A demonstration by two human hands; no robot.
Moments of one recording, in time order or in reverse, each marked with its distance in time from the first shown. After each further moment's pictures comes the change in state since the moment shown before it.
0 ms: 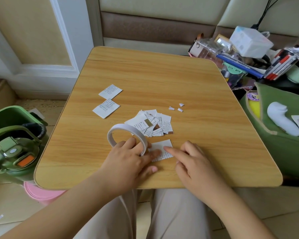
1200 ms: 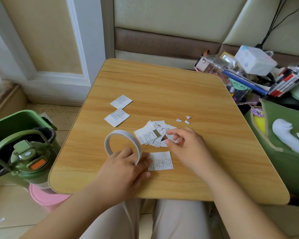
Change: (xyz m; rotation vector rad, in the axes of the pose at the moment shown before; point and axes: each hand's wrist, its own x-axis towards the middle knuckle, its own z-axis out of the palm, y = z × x) left_hand -0.023 -0.012 -0.018 -0.081 0.038 -0.088; right_hand 0.075 -0.017 -0.008 0.314 0.025 0.240
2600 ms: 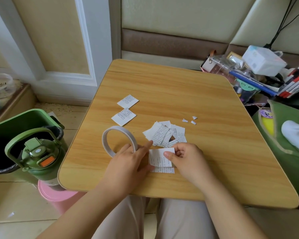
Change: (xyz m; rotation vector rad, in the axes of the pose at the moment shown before) left_hand 0.005 0.001 0.005 -0.158 0.095 -0.291; right_hand -0.021 -0.005 0.022 0.204 -0.101 0.224
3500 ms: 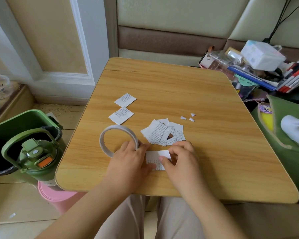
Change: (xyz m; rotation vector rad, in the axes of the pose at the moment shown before) left_hand 0.009 0.013 0.001 0.220 -0.129 -0.073; right_hand -0.022 0.000 0.020 -0.178 0.210 -0.110
